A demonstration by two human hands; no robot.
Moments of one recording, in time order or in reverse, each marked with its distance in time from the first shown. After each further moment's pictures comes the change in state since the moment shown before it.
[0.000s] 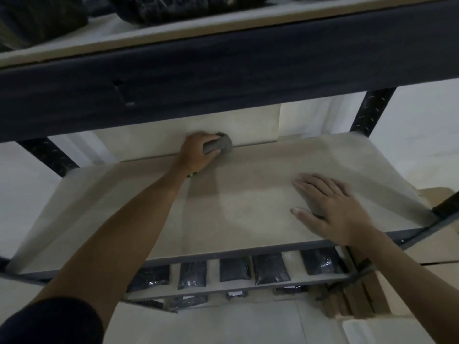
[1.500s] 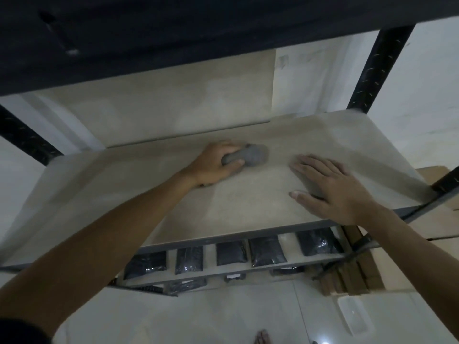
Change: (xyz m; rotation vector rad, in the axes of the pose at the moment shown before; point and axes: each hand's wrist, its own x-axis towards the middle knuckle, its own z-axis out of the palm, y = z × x) left_hand -0.042 0.064 0.039 -0.160 -0.209 0.126; right_hand -0.004 0.005 -0.009 0.045 -0.068 -0.046
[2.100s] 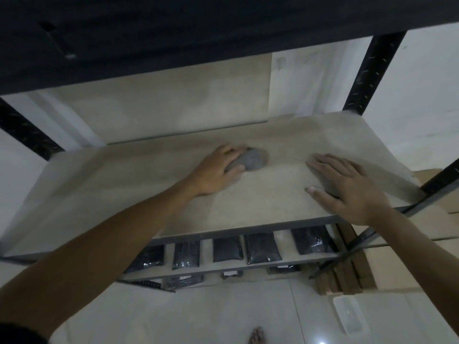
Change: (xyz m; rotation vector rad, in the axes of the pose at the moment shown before) left_hand -0.011 0.023 0.013 0.123 -0.086 -0.076; right_hand -0.024 0.038 -0.001 0.013 0.084 0.055
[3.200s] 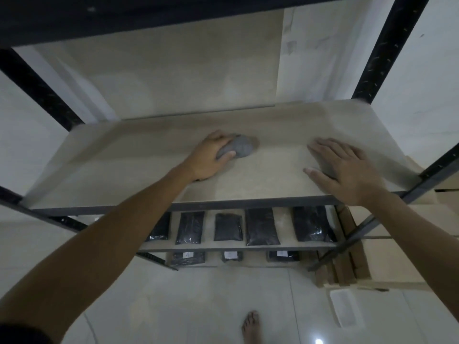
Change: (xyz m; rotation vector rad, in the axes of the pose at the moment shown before) left_hand -0.037 0.006 0.005 -0.006 0.067 -0.102; right_hand 0.000 0.001 -0.002 -0.043 -0.022 -0.020
